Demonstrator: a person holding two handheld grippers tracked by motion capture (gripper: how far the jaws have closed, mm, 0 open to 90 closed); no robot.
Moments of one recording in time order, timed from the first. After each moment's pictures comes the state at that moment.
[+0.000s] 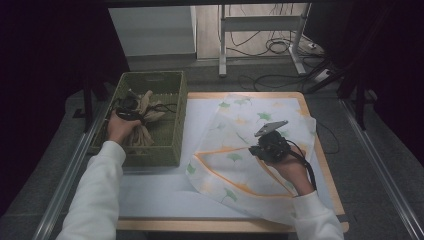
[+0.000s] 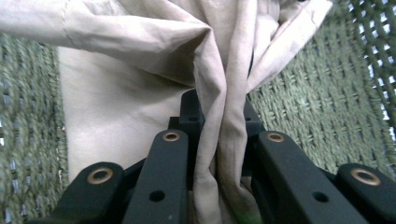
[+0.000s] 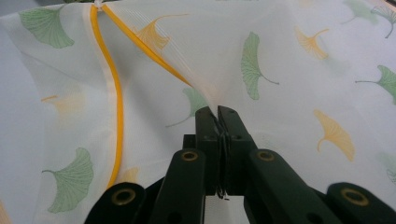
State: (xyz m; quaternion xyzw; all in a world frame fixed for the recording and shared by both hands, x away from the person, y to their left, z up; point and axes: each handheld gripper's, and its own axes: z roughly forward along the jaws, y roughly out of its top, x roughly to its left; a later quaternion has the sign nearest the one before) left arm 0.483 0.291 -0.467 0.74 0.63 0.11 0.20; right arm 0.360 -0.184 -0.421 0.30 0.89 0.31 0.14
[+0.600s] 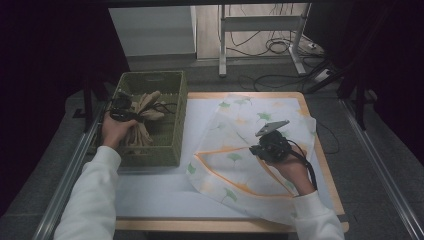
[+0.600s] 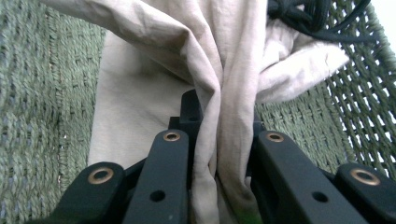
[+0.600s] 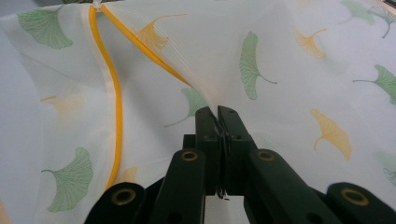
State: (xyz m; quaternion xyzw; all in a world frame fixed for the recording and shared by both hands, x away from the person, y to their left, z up) left arm 0.462 0.302 -0.456 0.72 0.63 0.13 0.28; right arm 0.360 -0.185 -0.420 0.31 0.89 0.31 0.14
